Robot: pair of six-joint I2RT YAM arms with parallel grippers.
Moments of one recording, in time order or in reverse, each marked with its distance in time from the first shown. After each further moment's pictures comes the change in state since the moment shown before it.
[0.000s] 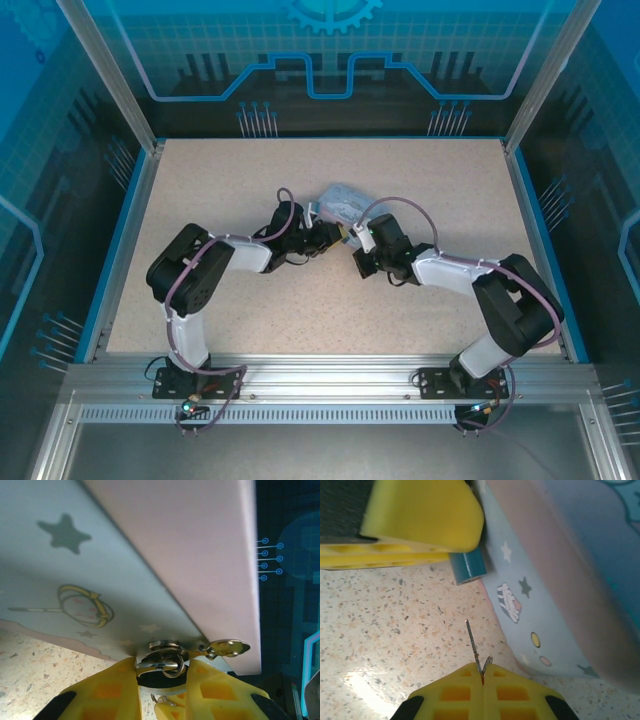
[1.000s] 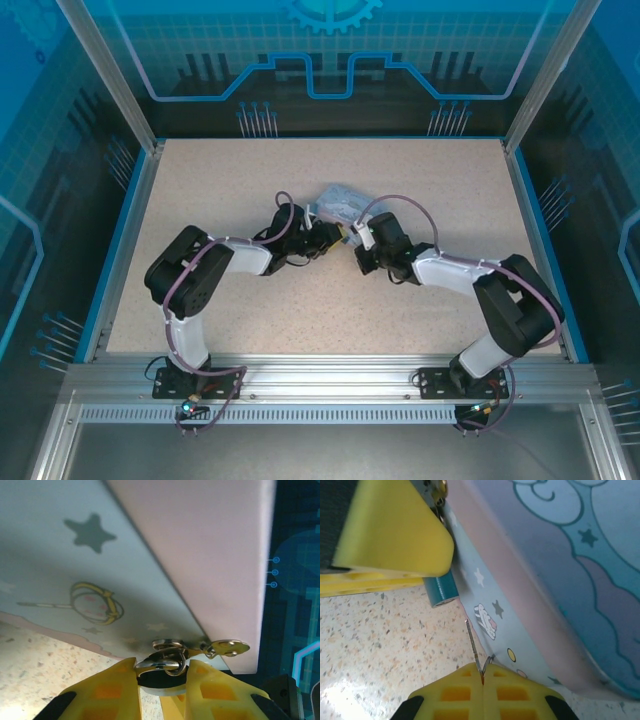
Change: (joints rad) left arm -0.023 -0.020 -0.018 0.011 -0.042 -0.097; right arm 0.001 -0.026 -0.012 0.028 0.063 -0.020
